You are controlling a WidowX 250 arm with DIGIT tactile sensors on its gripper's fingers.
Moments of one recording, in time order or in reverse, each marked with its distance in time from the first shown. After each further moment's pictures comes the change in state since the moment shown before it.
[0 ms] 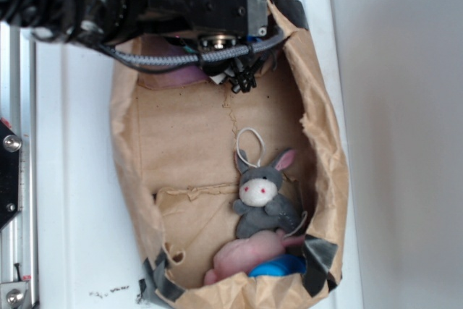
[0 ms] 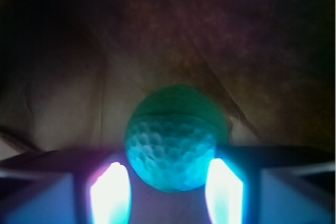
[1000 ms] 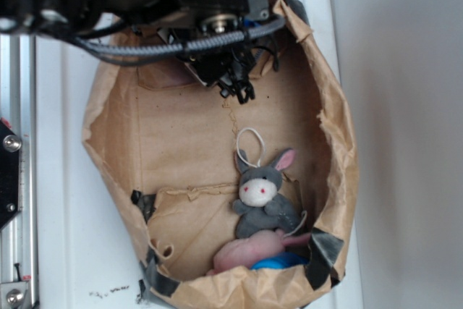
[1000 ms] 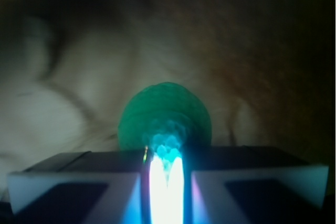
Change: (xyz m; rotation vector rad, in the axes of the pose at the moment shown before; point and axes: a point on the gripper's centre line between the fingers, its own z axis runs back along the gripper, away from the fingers) arm -0.004 -0.013 0.044 -0.155 0.049 -0.088
